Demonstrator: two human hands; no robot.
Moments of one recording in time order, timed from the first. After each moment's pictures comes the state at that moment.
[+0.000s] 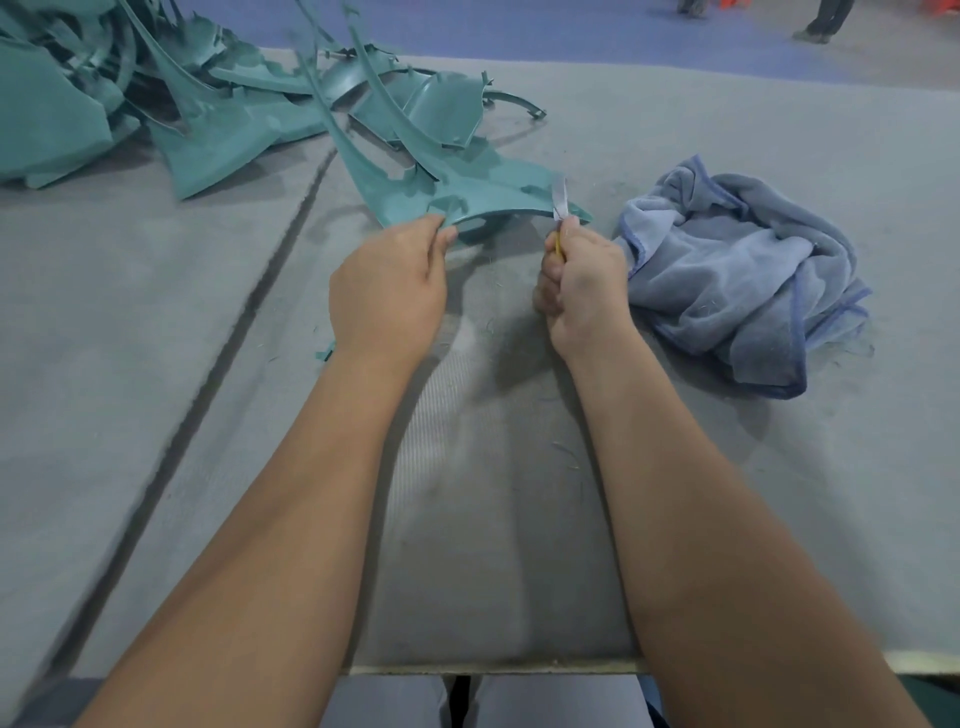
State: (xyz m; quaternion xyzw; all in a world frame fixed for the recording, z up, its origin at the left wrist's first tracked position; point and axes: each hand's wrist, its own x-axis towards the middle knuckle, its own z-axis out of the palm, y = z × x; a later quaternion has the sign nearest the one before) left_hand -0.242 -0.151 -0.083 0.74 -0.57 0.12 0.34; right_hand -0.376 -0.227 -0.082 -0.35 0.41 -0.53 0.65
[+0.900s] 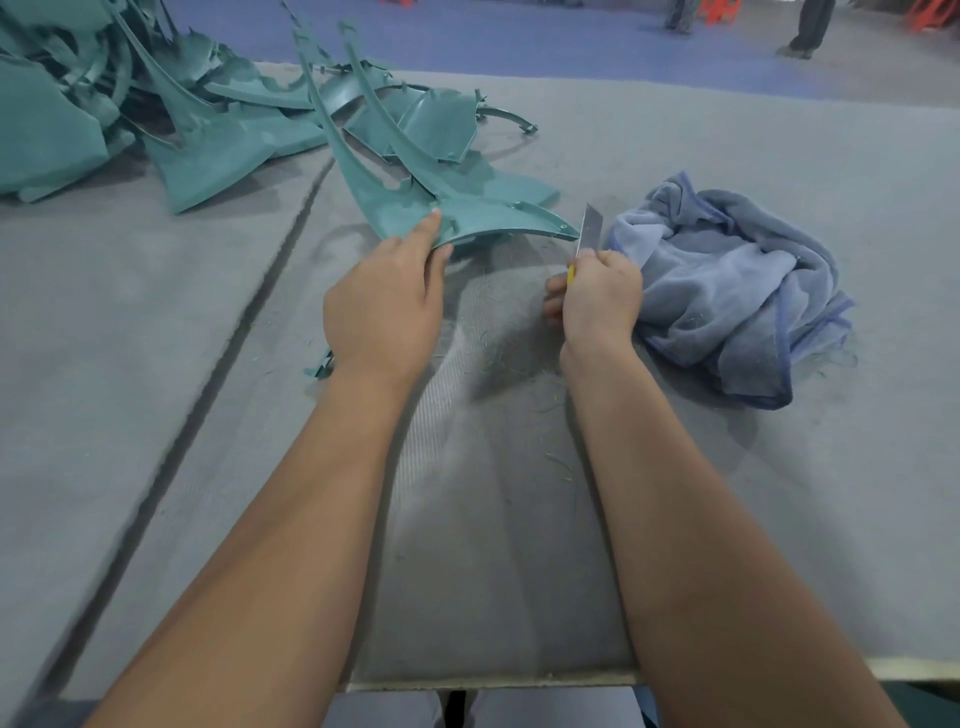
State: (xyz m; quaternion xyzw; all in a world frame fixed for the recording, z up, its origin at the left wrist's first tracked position) left_hand -0.243 -0.154 -0.091 0.74 -0.56 0.13 0.35; right_hand -0.384 -0.229 -0.088 -0.42 0.56 -0.54 0.47
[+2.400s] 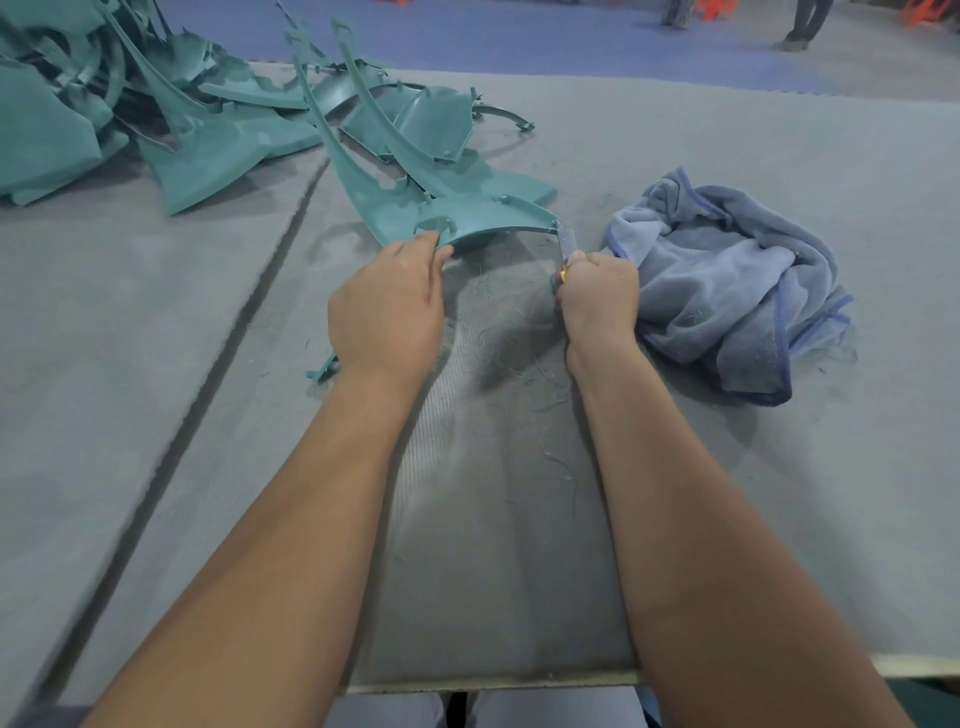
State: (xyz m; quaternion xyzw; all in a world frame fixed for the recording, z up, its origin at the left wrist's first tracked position) left_hand -0.247 -0.156 -0.092 0.75 -0.56 0.15 0.31; right_hand -0.393 -0.235 -0.091 -0.48 0.58 -0.50 0.43
